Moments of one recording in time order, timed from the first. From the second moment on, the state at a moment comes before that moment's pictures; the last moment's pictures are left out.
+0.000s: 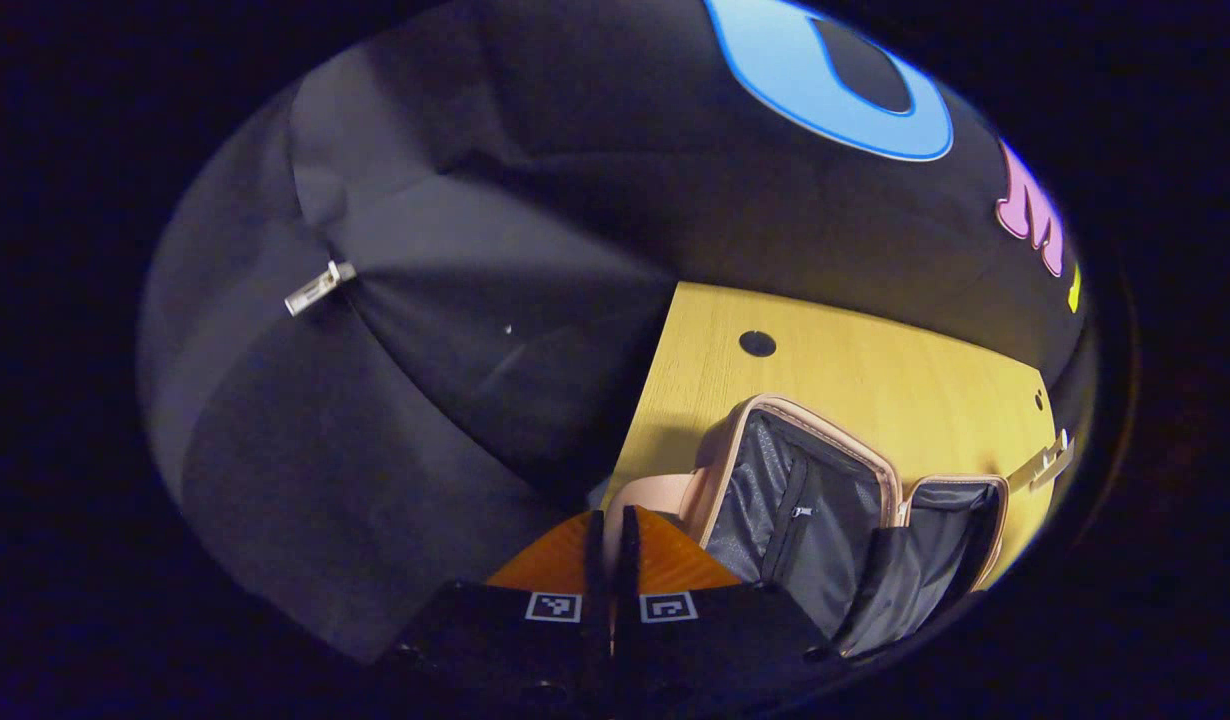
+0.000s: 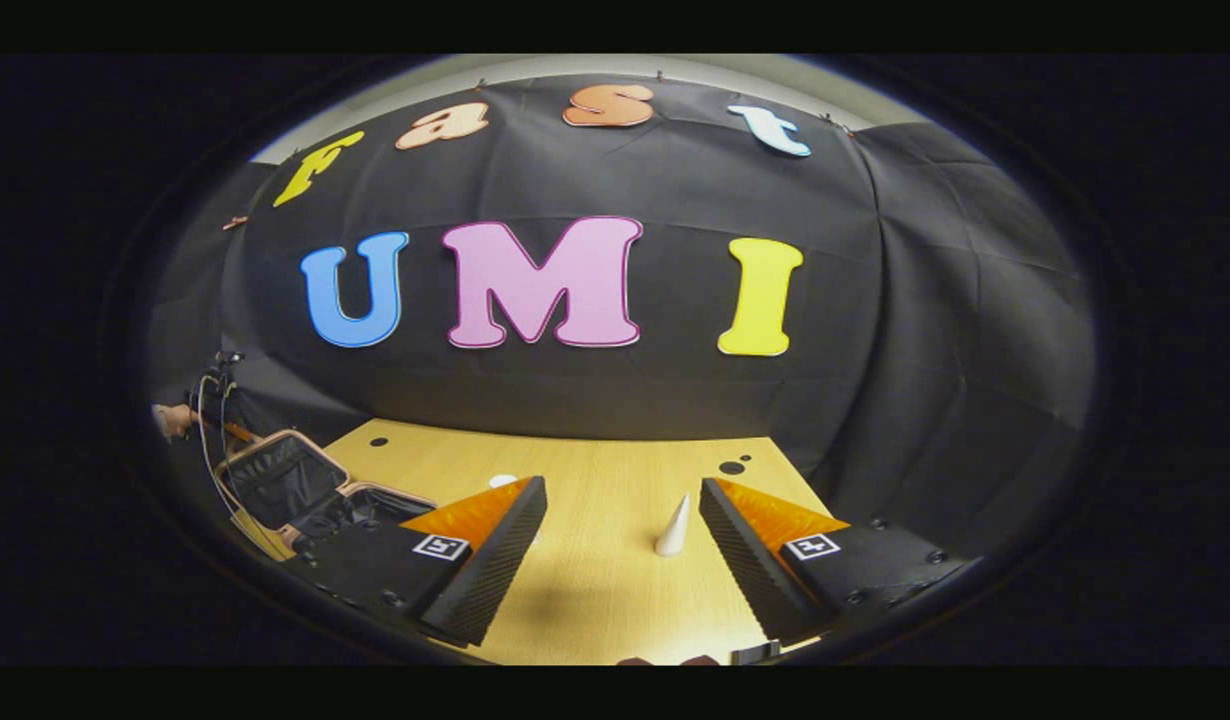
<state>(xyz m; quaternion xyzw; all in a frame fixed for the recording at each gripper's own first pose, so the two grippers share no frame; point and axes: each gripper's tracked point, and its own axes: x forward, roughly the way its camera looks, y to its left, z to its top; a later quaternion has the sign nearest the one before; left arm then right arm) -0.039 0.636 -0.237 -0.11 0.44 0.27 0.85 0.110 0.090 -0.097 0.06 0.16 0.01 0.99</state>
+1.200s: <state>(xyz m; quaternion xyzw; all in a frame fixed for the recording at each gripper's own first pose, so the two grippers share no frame) -0.033 0.528 -0.204 -0.06 0.35 0.18 0.92 0.086 0.100 -0.142 0.12 0.22 -0.03 0.97</state>
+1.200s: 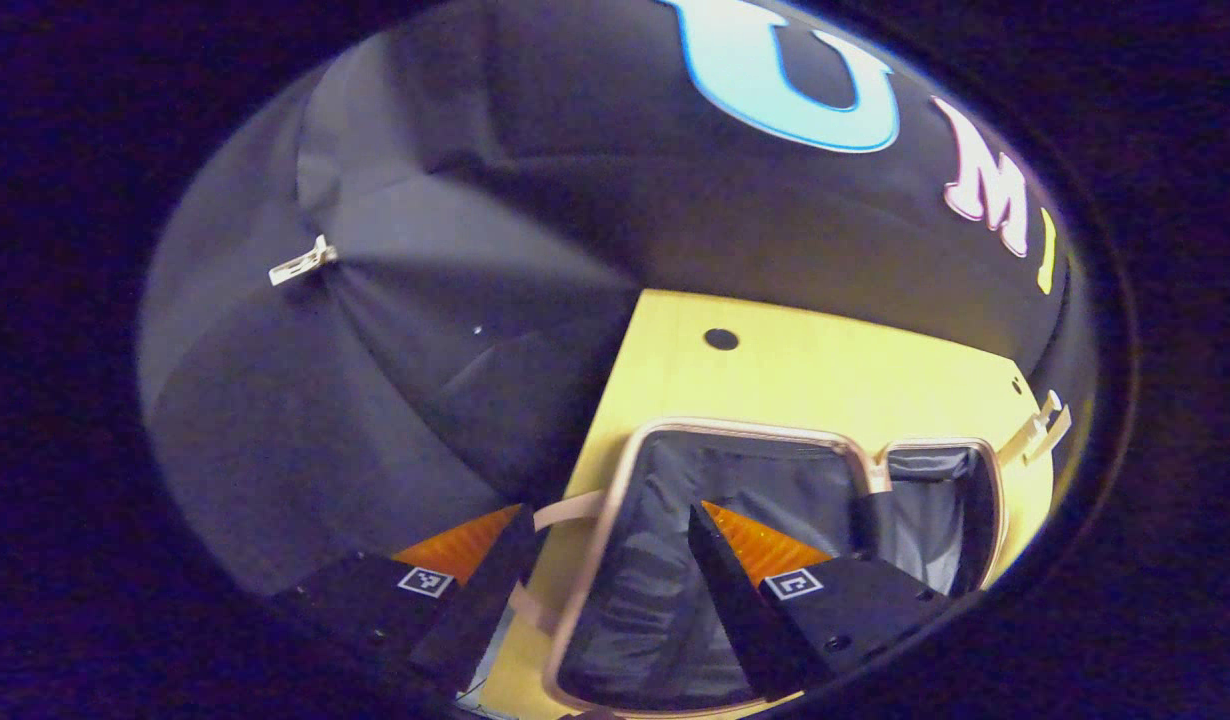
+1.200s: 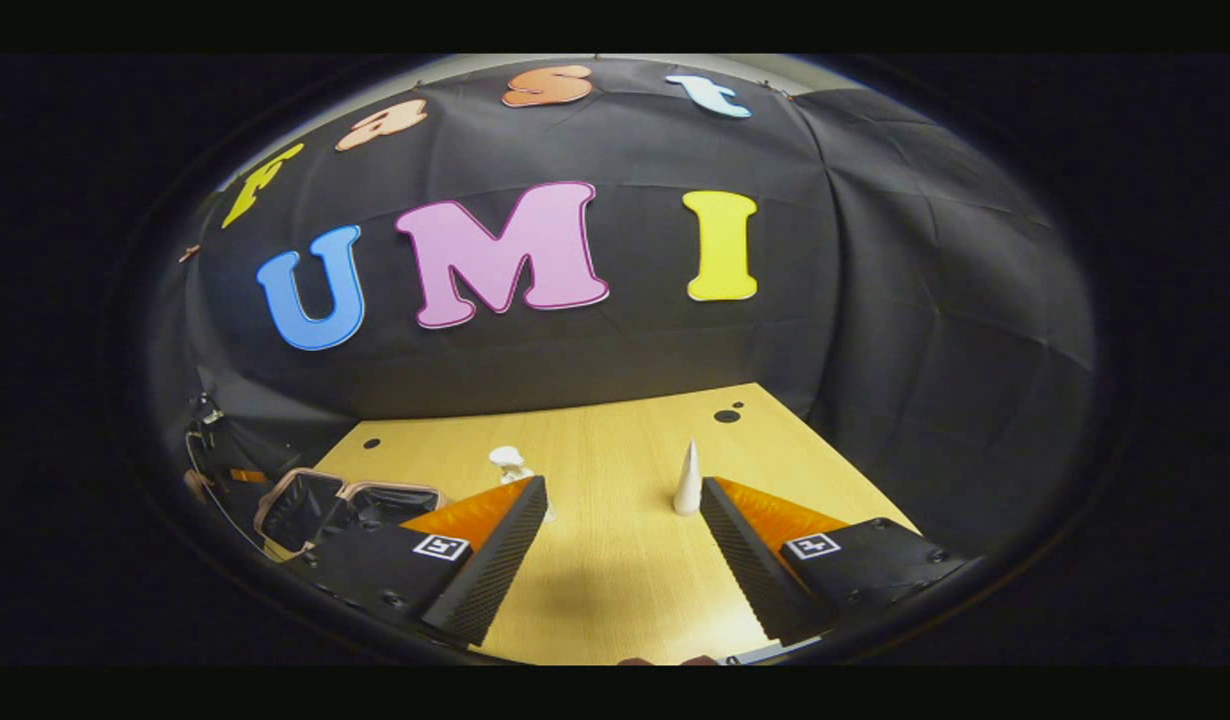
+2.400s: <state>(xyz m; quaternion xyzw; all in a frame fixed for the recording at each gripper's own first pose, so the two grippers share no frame) 0.162 0.045 -0.273 -0.08 0.42 -0.06 0.90 0.212 0.045 -0.328 0.11 0.34 0.01 0.93</state>
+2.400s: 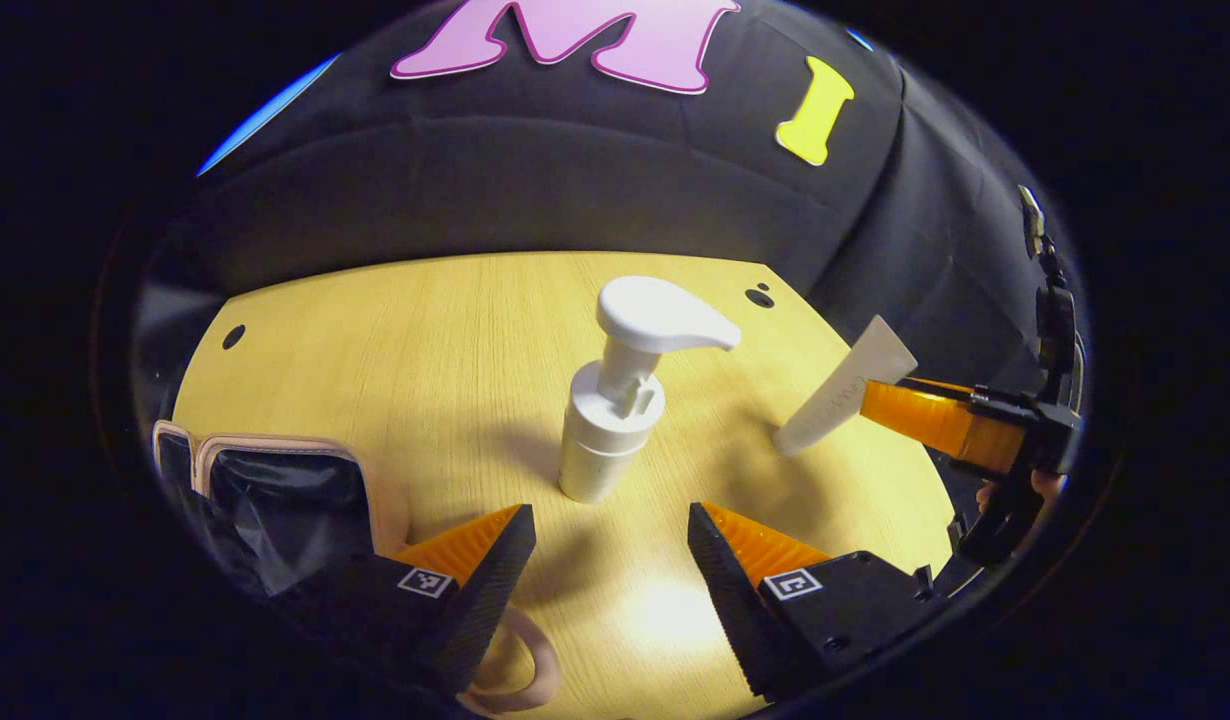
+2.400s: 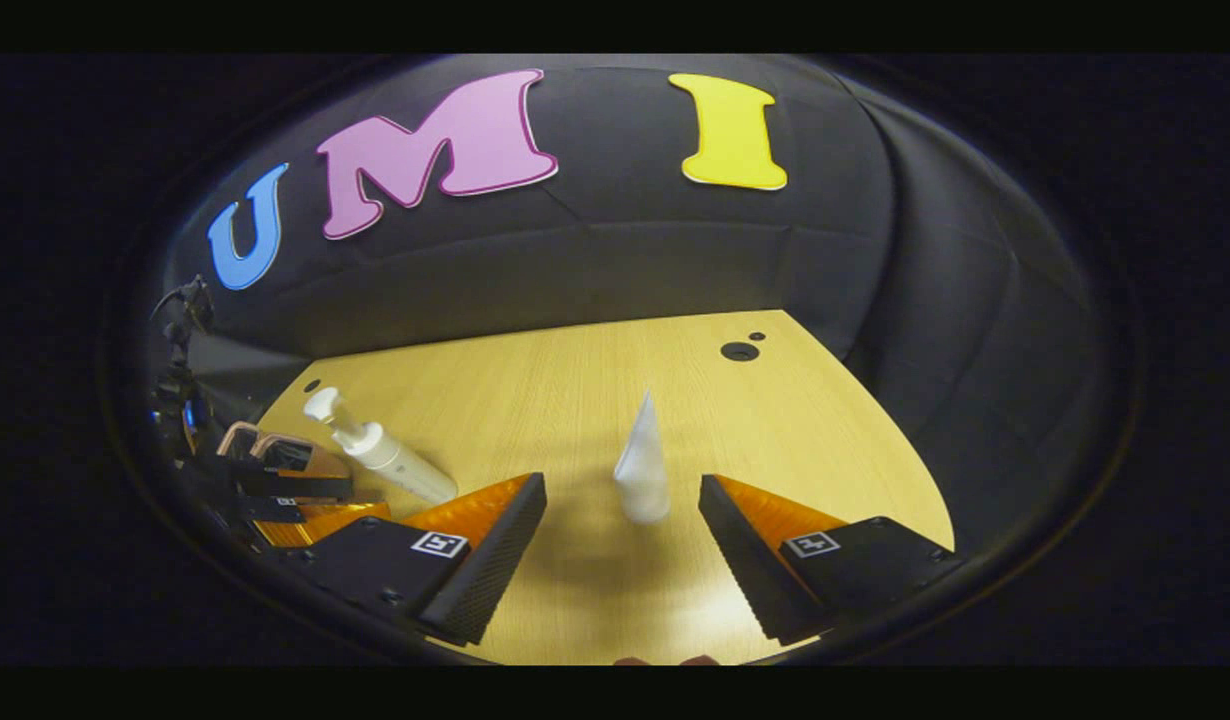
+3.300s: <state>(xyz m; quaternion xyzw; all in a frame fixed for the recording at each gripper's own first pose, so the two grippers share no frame) 0.175 0.064 -0.244 -0.05 0.43 -0.07 0.90 0.226 0.069 -0.346 0.17 0.37 0.05 0.91</state>
